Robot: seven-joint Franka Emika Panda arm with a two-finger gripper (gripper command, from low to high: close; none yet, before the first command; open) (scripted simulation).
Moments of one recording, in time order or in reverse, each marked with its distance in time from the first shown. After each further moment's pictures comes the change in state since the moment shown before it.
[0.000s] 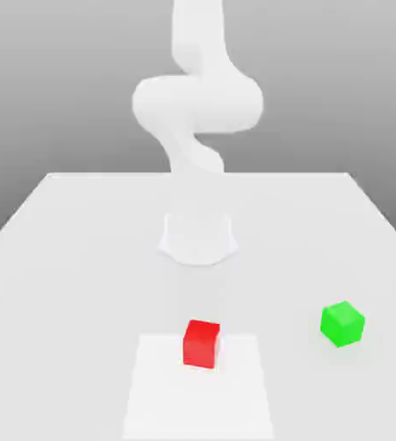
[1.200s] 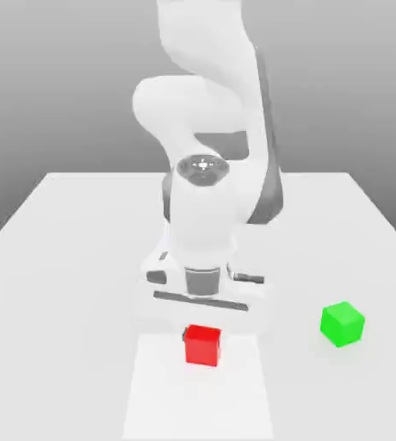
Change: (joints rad) arm -0.015 0.806 0.027 -0.502 -0.014 0.587 0.221
